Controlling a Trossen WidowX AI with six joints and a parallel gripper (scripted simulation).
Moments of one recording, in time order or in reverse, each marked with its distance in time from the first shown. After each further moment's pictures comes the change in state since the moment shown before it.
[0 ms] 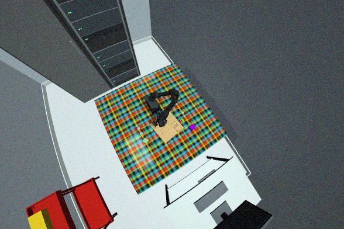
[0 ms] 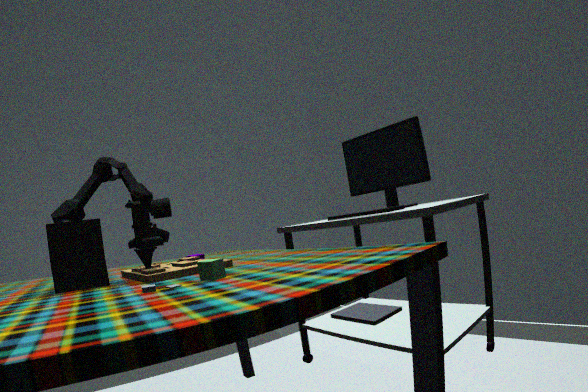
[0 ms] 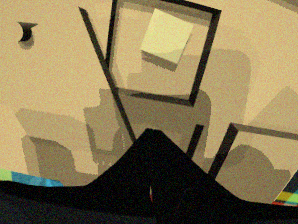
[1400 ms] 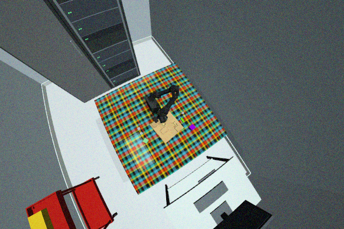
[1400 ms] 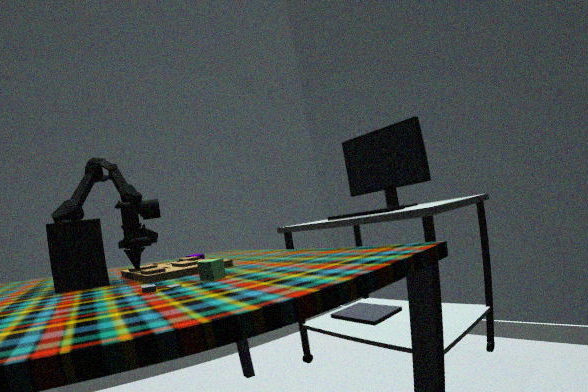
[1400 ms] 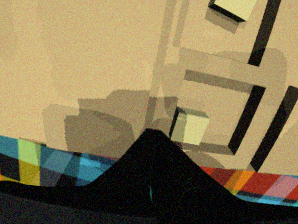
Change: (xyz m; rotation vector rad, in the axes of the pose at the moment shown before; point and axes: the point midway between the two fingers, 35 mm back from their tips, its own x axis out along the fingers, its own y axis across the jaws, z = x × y) arm -0.003 0.032 -0.029 0.006 0.010 0.000
